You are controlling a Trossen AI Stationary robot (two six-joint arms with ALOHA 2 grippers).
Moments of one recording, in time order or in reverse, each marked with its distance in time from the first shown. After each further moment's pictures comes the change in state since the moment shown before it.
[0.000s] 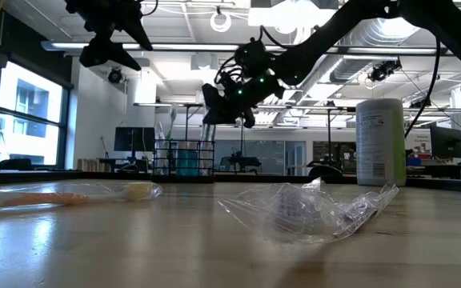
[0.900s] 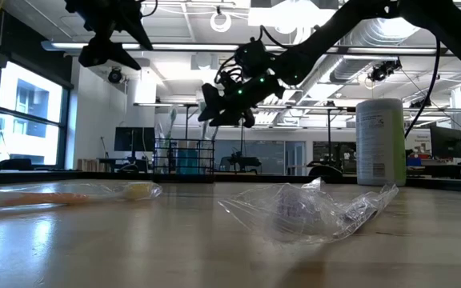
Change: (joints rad) left arm 0.000 0.000 0.000 0.000 0.025 -0.026; right arm 0.000 -0.001 0.000 -0.001 -0.006 0.000
